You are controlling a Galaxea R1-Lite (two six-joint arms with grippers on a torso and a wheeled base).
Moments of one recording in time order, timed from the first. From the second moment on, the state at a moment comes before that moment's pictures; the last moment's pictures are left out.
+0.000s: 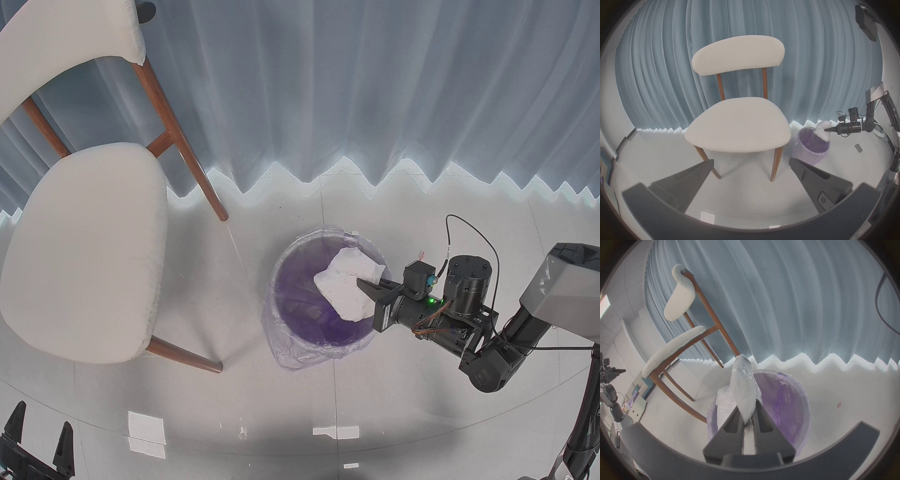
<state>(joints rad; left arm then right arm) 0.00 0.01 -0.02 0.01 0.07 0.03 0.37 2.13 -0.74 -1.26 0.15 0.00</state>
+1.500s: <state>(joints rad) 0.00 0.02 -0.02 -0.01 0.07 -0.01 0.37 2.30 -0.73 -1.27 0.15 -0.04</state>
